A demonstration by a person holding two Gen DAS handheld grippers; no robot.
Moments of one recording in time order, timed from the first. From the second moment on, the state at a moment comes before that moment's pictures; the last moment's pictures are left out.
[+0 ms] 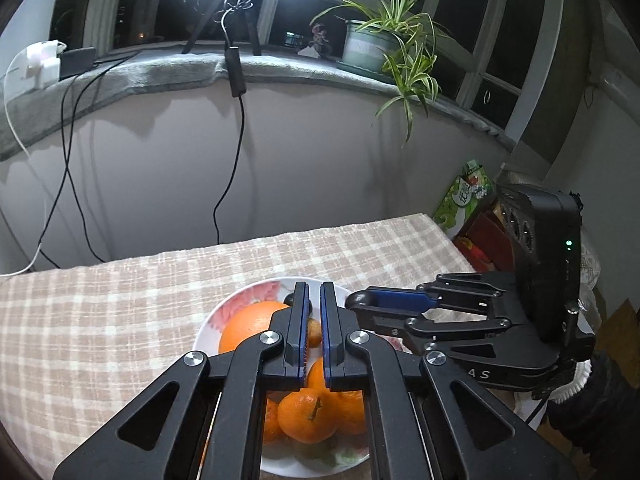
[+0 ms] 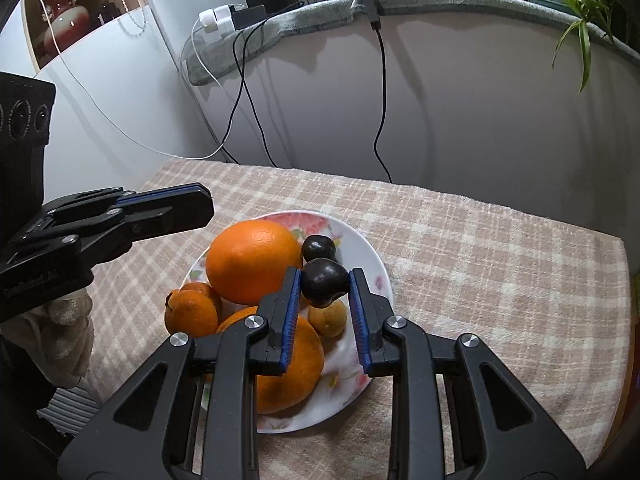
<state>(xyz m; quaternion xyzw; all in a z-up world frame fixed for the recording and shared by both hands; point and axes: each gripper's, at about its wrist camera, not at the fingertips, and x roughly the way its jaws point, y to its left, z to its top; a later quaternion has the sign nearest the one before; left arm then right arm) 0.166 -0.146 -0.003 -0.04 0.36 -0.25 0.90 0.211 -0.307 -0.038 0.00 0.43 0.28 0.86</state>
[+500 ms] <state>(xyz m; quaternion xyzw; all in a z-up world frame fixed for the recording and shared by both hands) 0.165 -0.142 -0.004 -0.04 0.37 -0.24 0.90 0.212 -0.317 -0.032 0.02 0.43 0.26 0.87</state>
